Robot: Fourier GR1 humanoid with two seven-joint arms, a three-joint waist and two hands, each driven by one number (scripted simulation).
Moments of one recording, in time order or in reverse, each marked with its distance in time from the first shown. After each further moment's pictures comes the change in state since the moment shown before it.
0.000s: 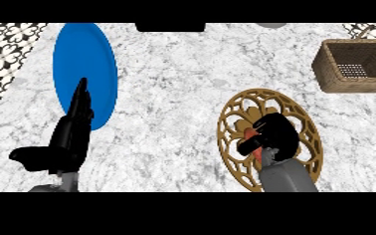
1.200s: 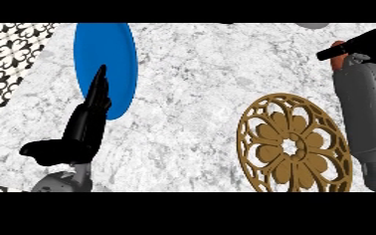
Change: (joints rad) left arm -0.093 -0.035 -0.049 -0.026 -0.027 -0.051 0.027; right arm -0.596 -0.324 -0.509 0.446 0.225 -0.061 -0.036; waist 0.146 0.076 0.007
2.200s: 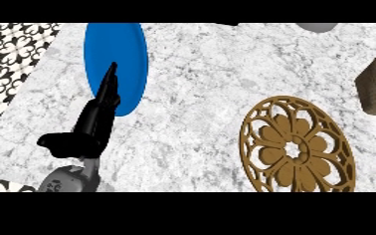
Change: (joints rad) left arm -0.043 -0.019 -0.023 0.037 -0.018 -0.003 0.019; right arm -0.427 -0.123 -0.162 0.281 0.423 -0.178 0.054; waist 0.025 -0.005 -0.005
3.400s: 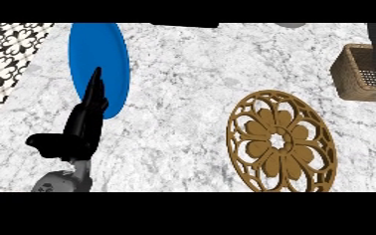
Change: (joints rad) left arm 0.047 0.004 0.062 0.016 0.006 0.022 -0.011; right arm -0.026 0.022 -0.215 0.179 0.297 -0.017 0.049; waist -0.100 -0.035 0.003
